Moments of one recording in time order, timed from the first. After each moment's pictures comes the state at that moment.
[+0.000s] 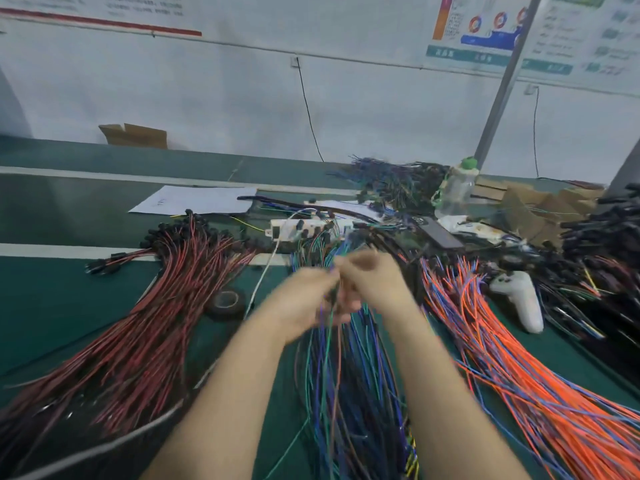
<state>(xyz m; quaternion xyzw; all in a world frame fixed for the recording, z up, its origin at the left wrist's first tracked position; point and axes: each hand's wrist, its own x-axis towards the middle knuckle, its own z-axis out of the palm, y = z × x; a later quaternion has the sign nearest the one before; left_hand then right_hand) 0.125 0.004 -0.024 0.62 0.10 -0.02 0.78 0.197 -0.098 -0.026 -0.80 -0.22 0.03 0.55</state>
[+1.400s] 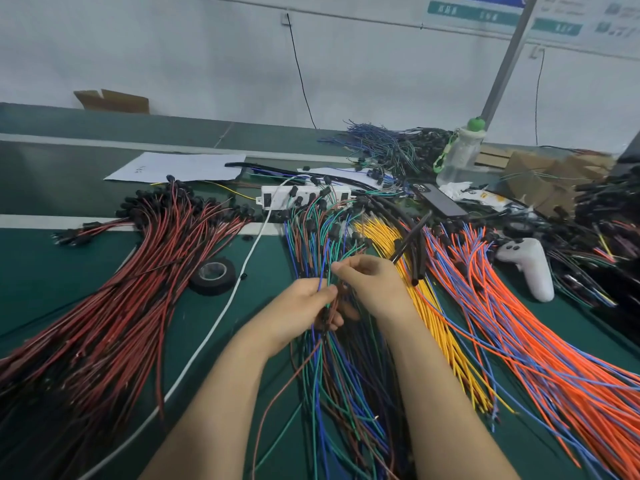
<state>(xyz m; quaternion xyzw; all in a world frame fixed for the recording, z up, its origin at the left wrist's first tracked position) 0.129 0.012 -0.095 0.71 0.02 -0.04 0.71 0.193 -0.104 -0.083 -0.75 -0.16 0.07 0.64</state>
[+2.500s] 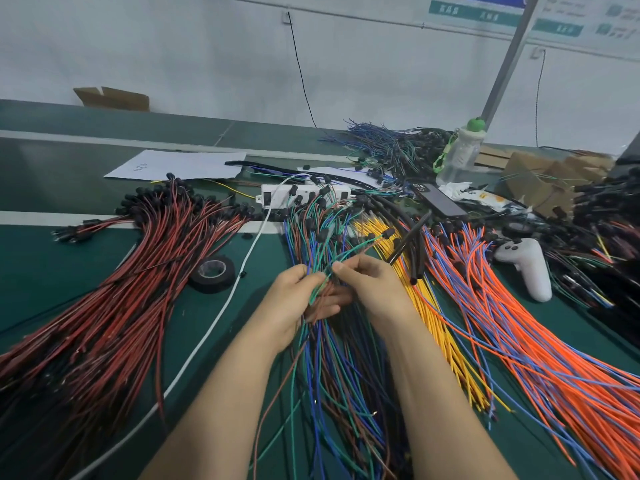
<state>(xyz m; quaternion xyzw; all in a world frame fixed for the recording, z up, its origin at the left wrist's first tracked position) 0.141 0.008 -0.100 0.57 0.15 0.06 0.81 0.196 -0.098 -0.091 -0.70 -0.12 0.12 0.70</state>
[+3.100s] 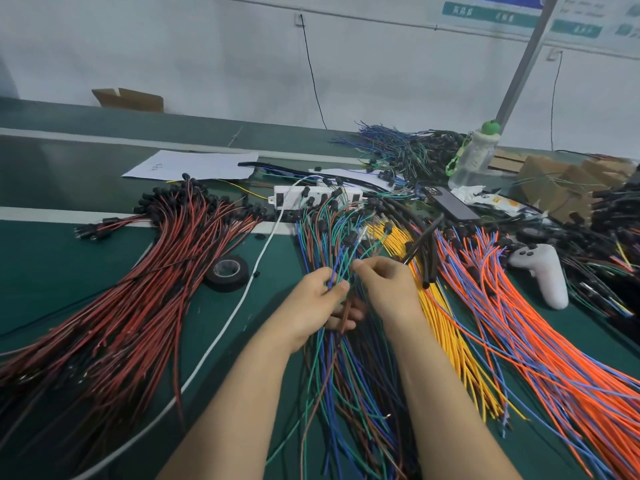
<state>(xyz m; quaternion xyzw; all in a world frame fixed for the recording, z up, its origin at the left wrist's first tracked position) 0.131 0.003 -0.093 0.67 0.08 0.01 0.74 0.197 -0.099 -0.090 -0.79 -0.10 -0.01 0.61</state>
